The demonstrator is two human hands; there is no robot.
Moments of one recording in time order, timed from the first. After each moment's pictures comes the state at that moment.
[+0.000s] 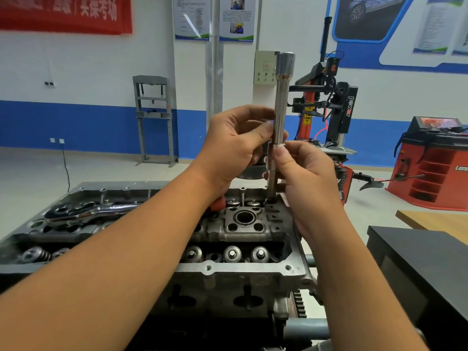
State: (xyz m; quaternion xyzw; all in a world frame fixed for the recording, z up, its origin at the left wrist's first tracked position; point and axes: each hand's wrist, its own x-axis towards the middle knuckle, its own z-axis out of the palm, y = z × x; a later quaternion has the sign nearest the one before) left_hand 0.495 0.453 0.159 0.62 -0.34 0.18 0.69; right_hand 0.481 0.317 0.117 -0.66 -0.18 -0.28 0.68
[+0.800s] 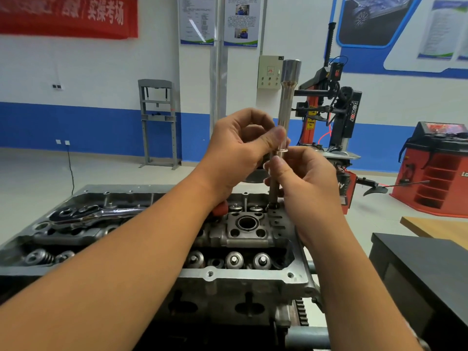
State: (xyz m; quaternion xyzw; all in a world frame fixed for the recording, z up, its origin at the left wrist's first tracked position) left_hand 0.494 0.454 0.159 0.62 -0.35 0.19 0.68; right_hand 0.483 0.318 0.115 -0.67 -0.18 -0.29 0.66
